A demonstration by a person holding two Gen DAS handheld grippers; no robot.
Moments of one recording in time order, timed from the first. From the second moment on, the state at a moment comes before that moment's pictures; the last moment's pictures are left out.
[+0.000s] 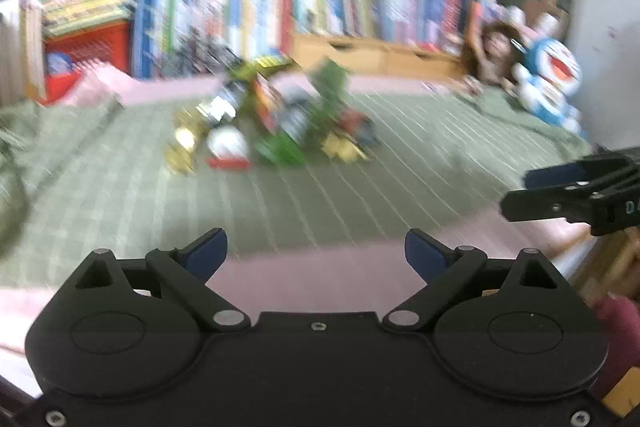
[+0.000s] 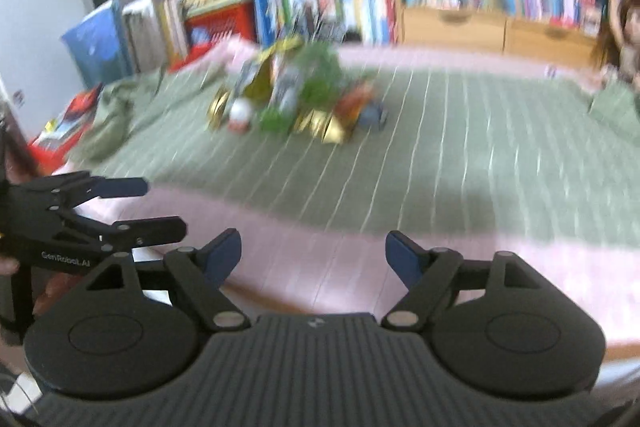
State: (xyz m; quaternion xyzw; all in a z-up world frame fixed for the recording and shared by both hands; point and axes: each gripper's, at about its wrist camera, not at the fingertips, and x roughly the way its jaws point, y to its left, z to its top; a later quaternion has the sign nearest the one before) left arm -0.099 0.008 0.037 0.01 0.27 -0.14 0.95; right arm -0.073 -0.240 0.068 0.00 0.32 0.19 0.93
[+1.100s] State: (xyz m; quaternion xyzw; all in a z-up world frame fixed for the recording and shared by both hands) left arm 0.078 0.030 0.001 -0.07 0.28 -0.06 0.96; right arm 0.091 -0.170 0.009 0.07 0.33 0.14 0.93
